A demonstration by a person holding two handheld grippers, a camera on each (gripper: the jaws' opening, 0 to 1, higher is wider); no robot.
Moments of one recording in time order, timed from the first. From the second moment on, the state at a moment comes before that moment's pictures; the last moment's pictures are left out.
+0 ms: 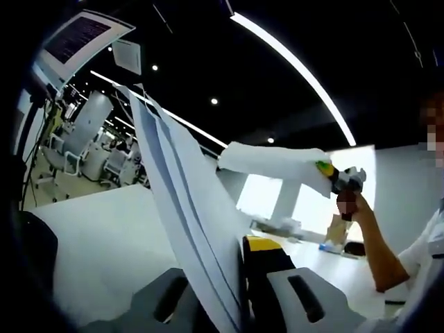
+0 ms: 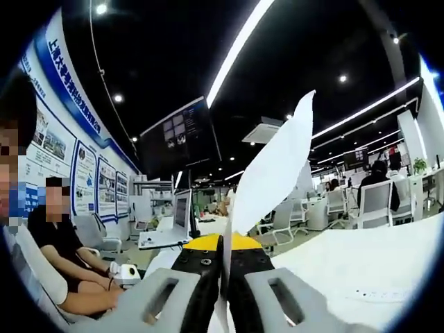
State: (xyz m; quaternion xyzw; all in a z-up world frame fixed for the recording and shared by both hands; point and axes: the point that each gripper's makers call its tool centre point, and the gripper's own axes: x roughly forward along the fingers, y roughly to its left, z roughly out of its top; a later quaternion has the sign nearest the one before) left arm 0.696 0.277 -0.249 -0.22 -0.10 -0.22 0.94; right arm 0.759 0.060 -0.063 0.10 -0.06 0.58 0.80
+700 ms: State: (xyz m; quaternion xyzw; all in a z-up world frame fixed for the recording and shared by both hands) left arm 0.696 0.280 -0.248 -0.22 -0.11 -0.22 0.94; right arm 0.751 0.085 -0.074 0.11 -0.04 0.61 0.79
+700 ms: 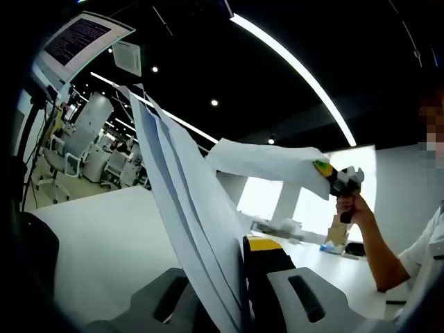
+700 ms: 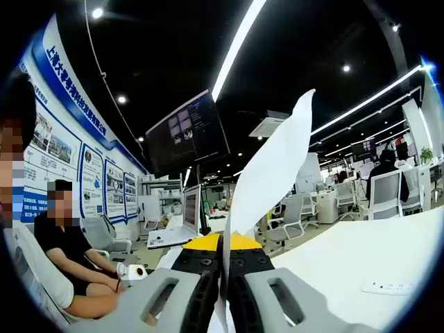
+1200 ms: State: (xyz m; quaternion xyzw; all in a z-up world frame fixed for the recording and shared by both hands) left arm 0.697 0.280 -0.248 -0.22 -0.10 -0.22 0.95; right arm 0.766 0.087 -0.092 0.10 -0.01 0.59 0.80
